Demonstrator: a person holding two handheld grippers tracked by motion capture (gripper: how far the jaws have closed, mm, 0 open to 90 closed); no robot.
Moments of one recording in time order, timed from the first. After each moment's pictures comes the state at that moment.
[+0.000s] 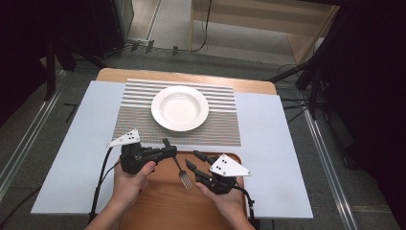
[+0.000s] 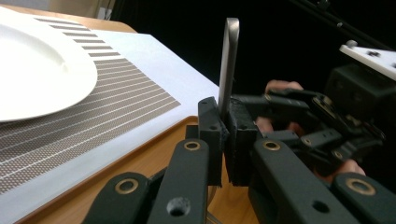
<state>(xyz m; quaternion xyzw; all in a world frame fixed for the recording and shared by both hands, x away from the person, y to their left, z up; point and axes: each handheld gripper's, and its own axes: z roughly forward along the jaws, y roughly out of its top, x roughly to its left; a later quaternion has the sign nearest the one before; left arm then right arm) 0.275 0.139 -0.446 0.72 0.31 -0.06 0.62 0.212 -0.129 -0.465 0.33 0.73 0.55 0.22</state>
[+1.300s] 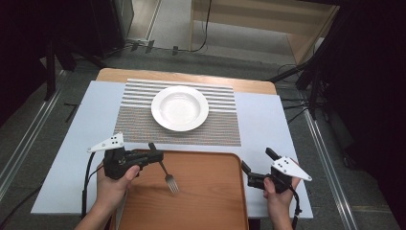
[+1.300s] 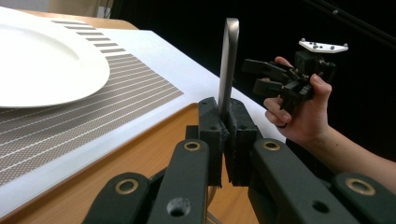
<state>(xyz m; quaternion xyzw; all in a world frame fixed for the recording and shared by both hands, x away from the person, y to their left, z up) 0.264 0.175 -0.441 0.74 0.29 -0.05 0.61 0.201 -0.273 -0.485 0.47 0.67 0.49 0.30</state>
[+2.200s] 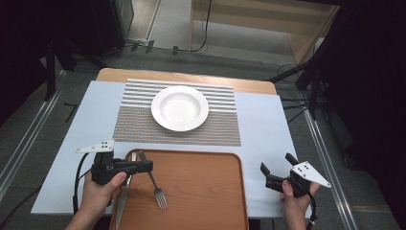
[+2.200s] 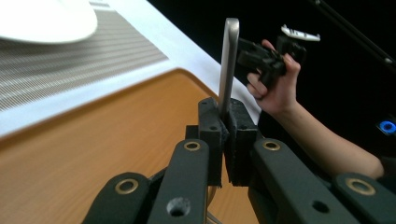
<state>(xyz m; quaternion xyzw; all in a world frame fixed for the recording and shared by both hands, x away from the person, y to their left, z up) 0.261 0.203 -0.455 0.74 0.31 -0.14 0.58 0.189 -0.322 -0.498 0.51 0.64 0.46 0.33</state>
